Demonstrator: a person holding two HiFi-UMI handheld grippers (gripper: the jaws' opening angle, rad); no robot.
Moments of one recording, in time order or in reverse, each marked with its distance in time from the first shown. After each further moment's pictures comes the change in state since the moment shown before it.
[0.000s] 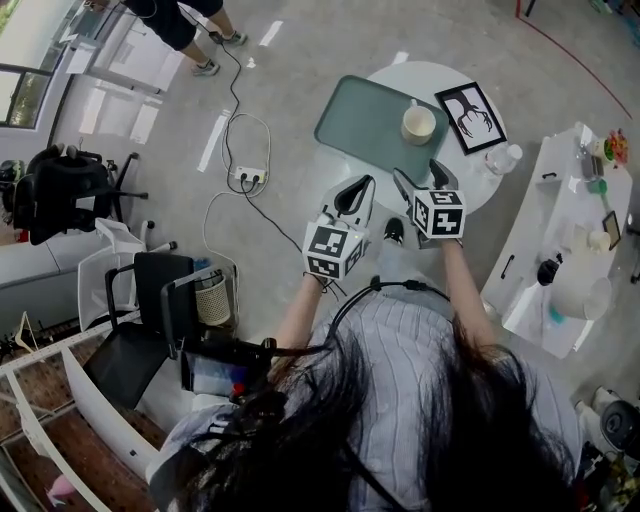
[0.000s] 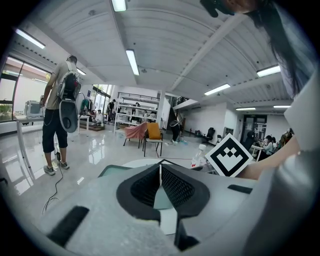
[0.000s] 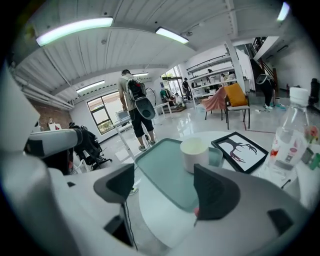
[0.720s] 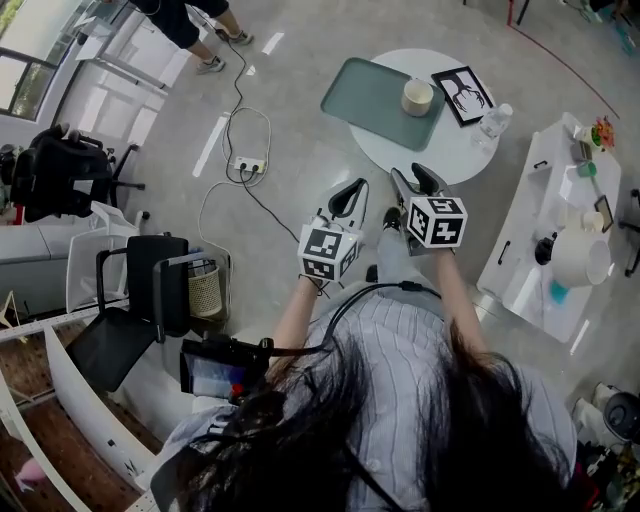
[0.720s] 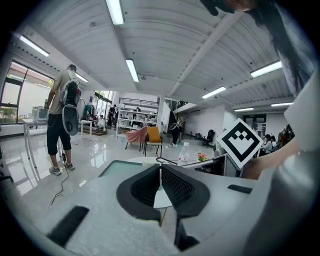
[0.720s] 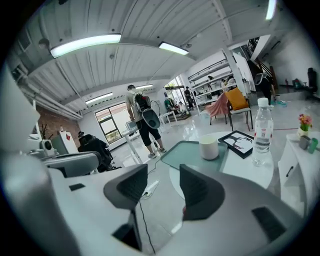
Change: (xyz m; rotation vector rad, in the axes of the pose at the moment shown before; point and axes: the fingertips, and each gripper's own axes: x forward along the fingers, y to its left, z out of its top) left arm -0.114 -0.049 -0.033 0.018 -0.051 0.023; right arm -0.104 0.091 -0.037 0.037 -0.114 0.066
